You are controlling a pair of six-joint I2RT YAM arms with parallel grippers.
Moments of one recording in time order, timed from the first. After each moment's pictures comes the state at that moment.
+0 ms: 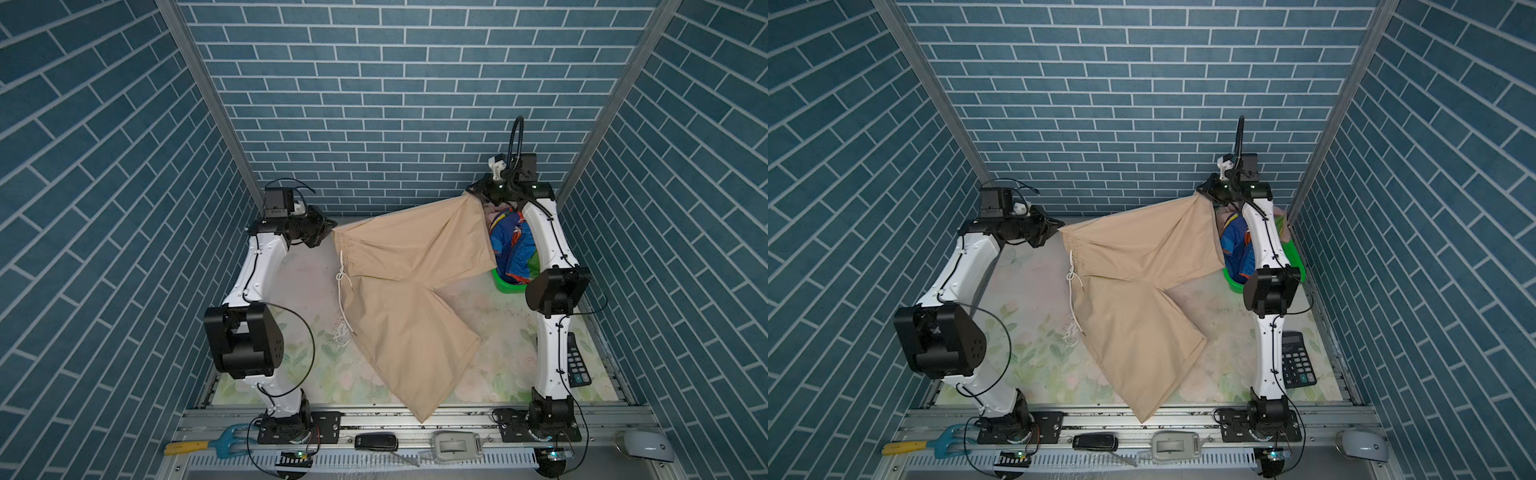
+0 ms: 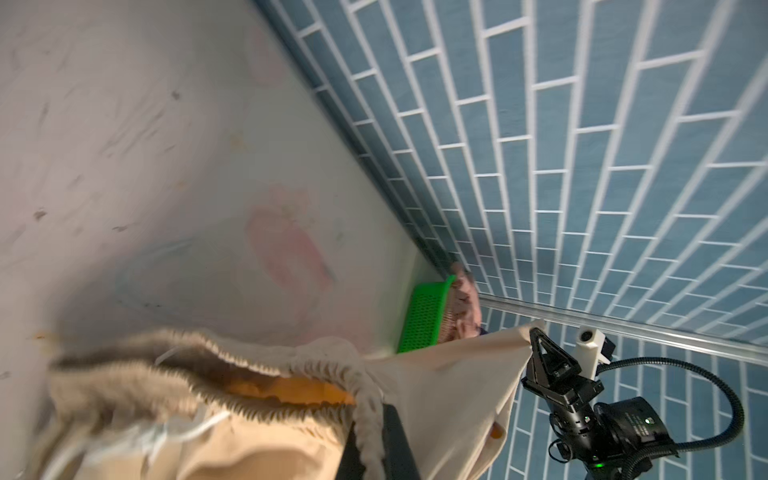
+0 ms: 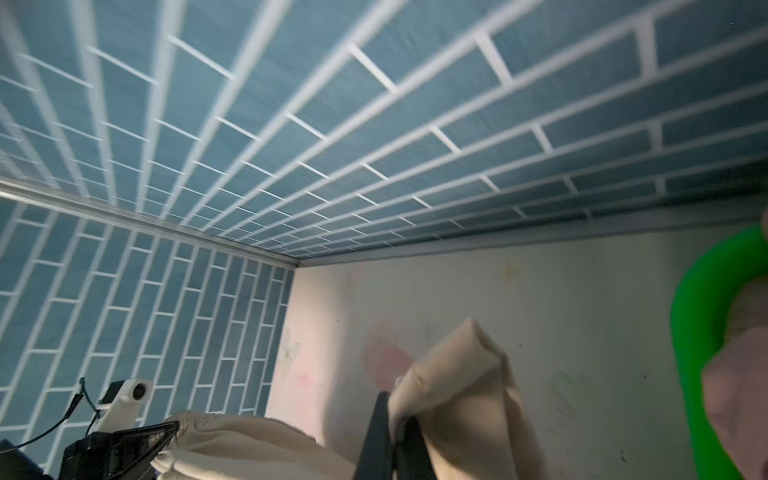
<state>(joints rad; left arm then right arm) 0.07 1.75 1.59 -0.61 0.60 -0.93 0.14 2.41 2.62 -0.84 -0.59 0.51</state>
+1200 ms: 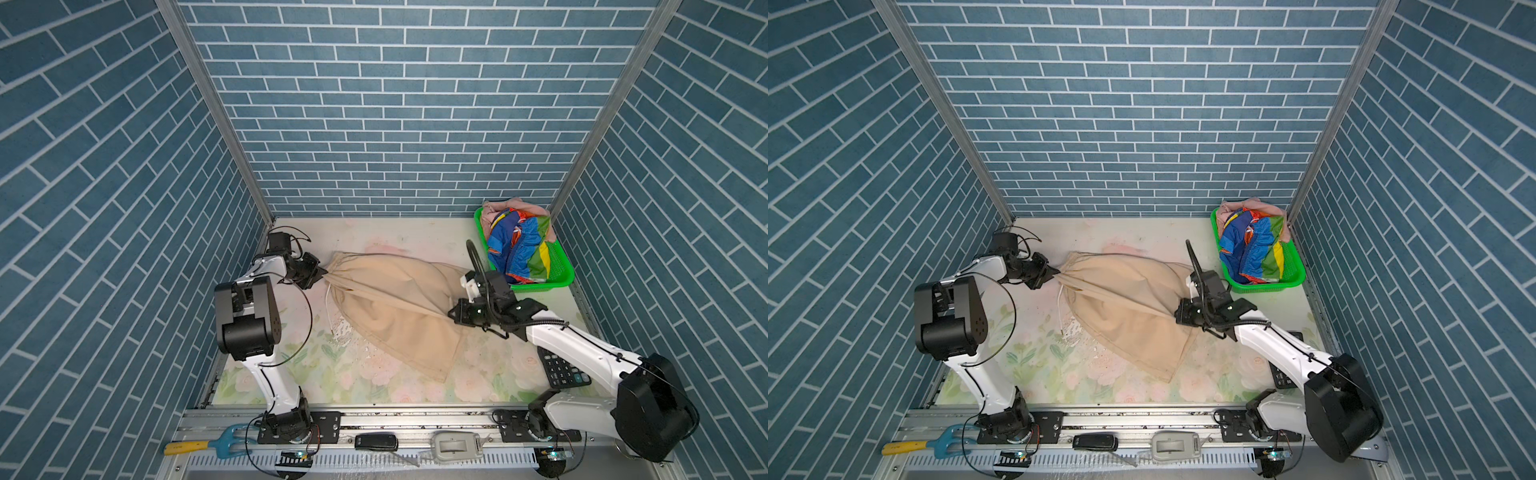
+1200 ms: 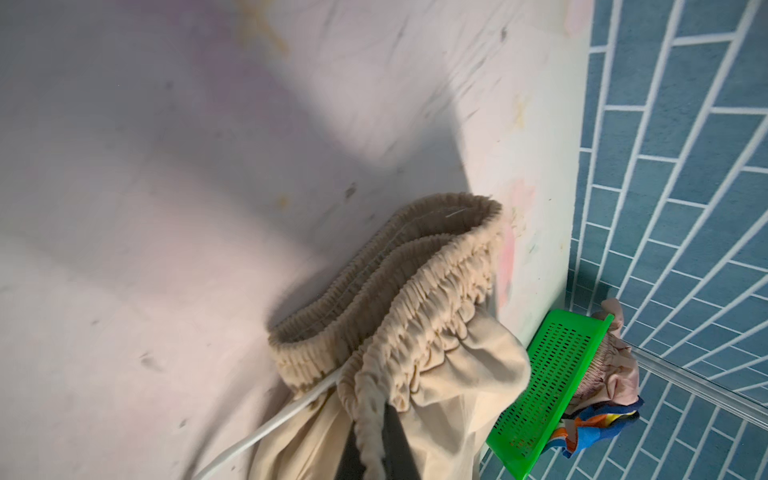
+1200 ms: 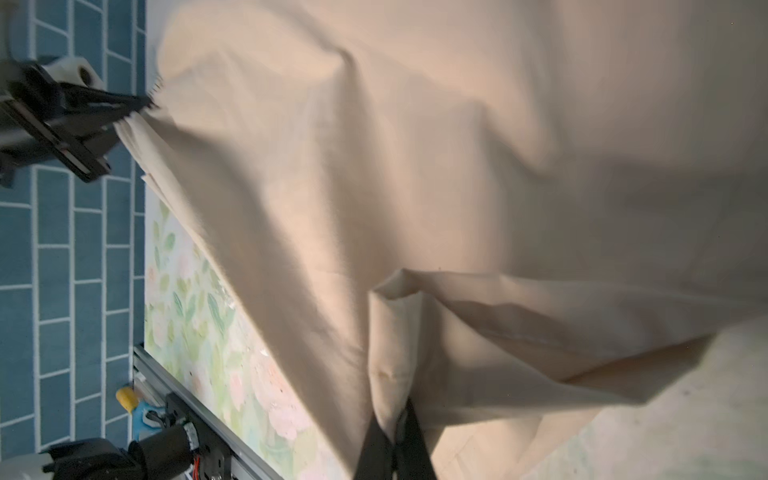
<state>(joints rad) 0.21 1.85 1.21 -0.48 0.60 -0.78 0.63 1.26 0.71 -0.36 -0.29 0.68</state>
